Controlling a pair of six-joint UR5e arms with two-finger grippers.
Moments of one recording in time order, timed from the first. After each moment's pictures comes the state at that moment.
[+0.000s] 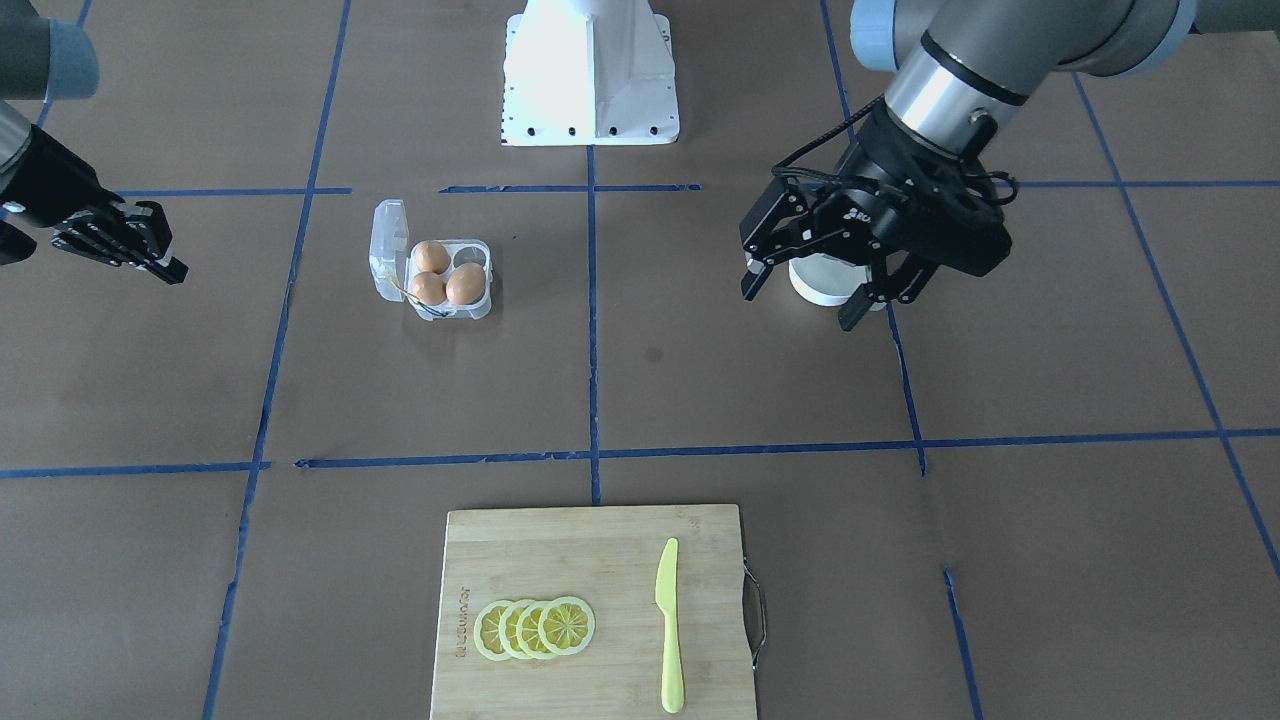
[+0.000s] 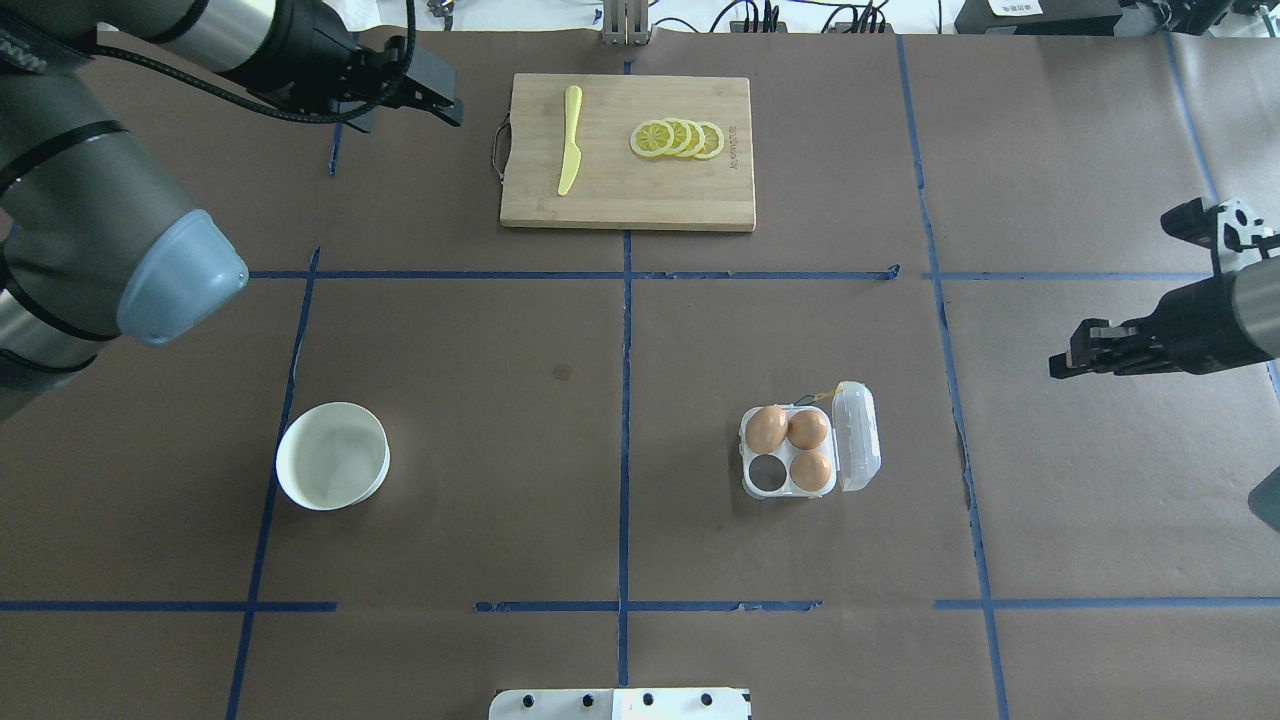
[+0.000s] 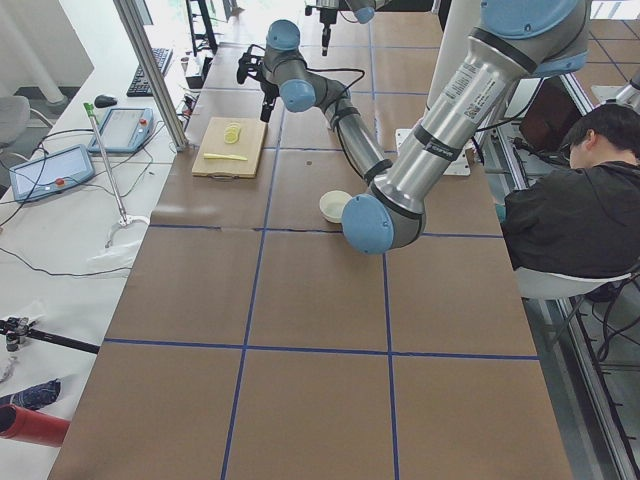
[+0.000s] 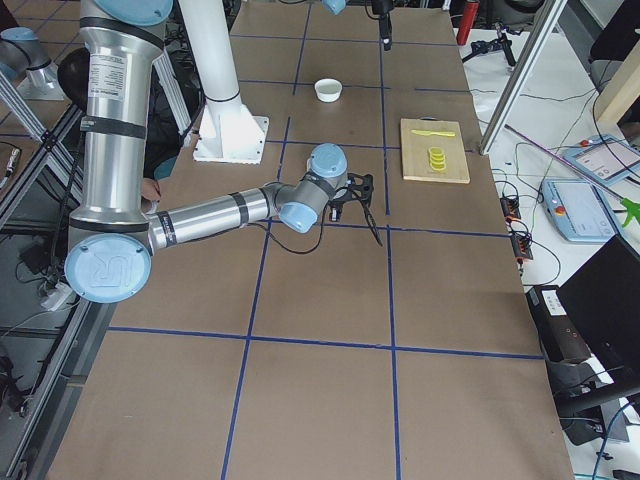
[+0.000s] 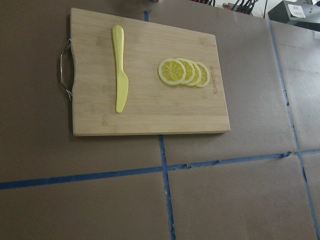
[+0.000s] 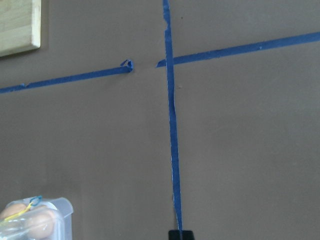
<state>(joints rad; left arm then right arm) -0.97 -2.19 -1.84 -1.79 -2.14 -0.97 0.91 -1.68 1.91 -0.84 2.28 1.15</state>
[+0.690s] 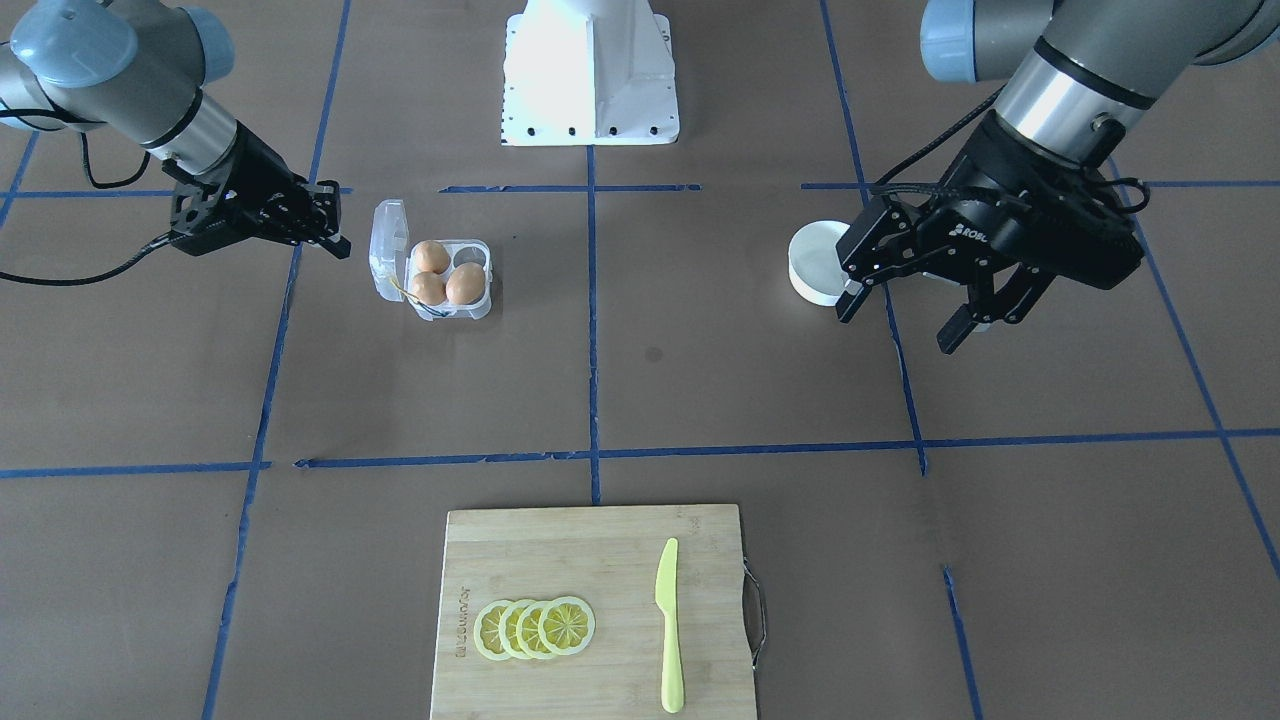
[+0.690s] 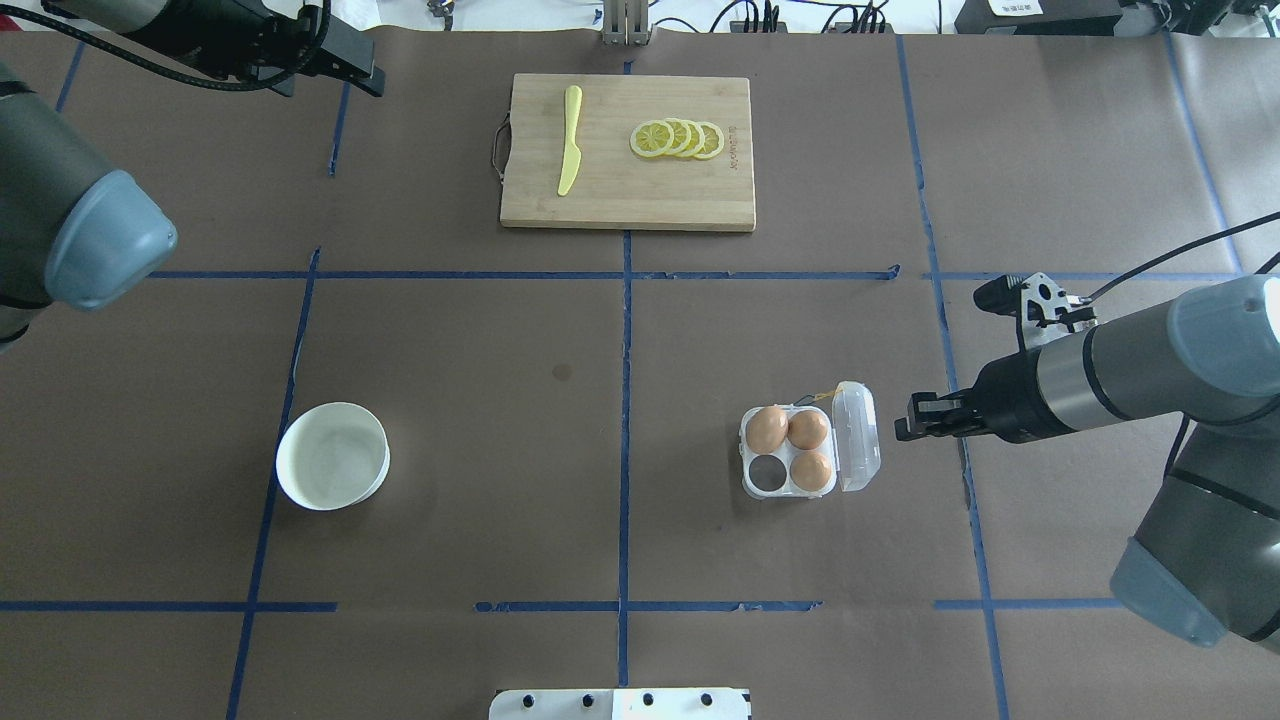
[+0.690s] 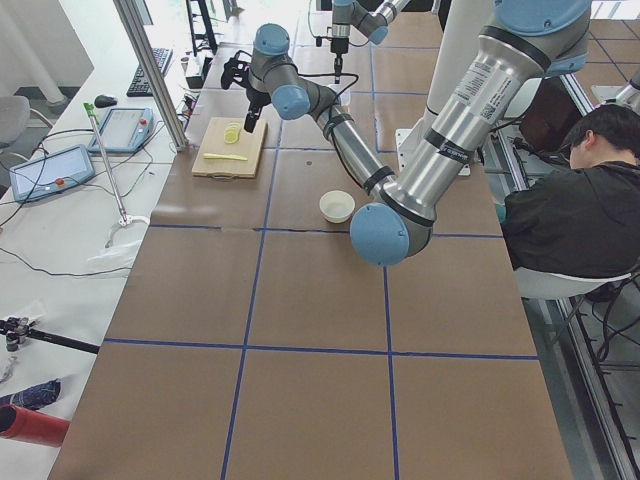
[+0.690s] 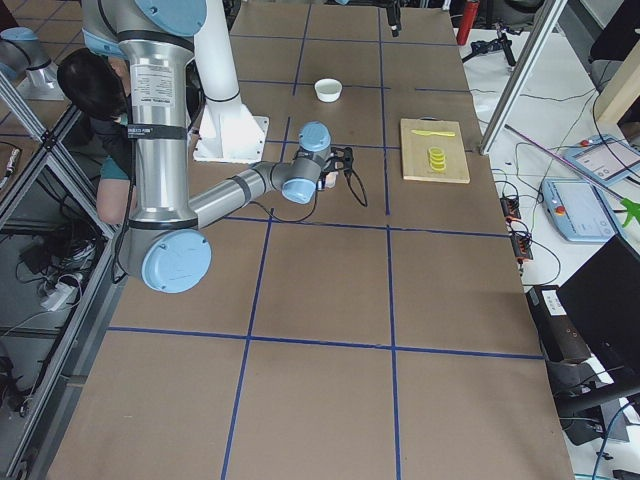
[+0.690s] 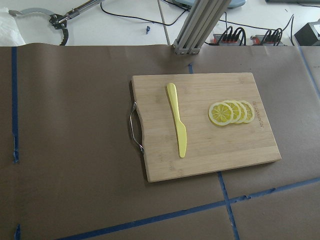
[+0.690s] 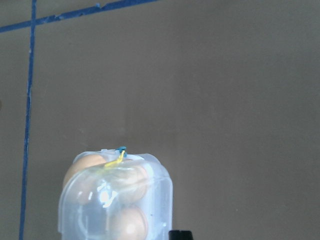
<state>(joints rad) -1.03 -2.13 -1.85 -1.78 -2.16 -0.86 0.63 -1.54 1.92 -0.84 2.10 1.27</state>
